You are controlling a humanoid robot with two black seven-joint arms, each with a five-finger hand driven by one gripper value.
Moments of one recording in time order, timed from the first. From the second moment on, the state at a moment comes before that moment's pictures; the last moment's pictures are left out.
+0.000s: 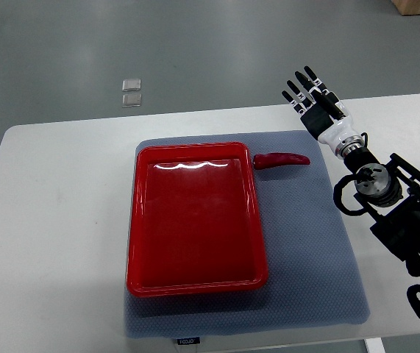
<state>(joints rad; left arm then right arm) -0.07 0.00 -0.06 -0.21 0.12 0.01 0.00 0.68 -0.09 1.04 0.64 -0.05 0.29 0.20</state>
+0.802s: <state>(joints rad) -0.07 0.00 -0.06 -0.21 0.12 0.01 0.00 0.87 -0.33 0.64 0.76 -1.00 0.35 0.22</state>
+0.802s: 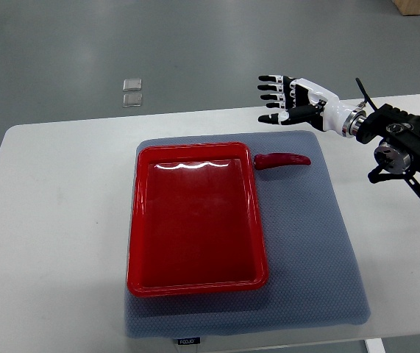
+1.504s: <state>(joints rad) -0.07 0.00 -0.06 -0.21 0.12 0.01 0.00 0.87 -0.28 0.38 0.70 -1.48 -0.05 0.21</state>
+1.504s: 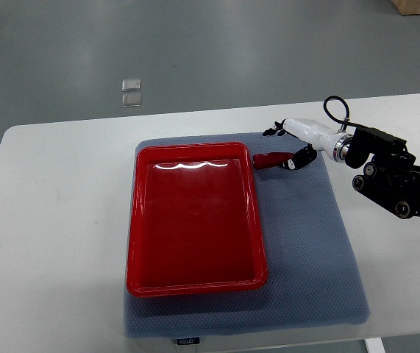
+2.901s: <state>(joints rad) -0.07 0.00 -0.06 -0.21 0.12 0.01 0.00 0.94 -0.39 0.36 0.81 -1.45 0.02 0.22</state>
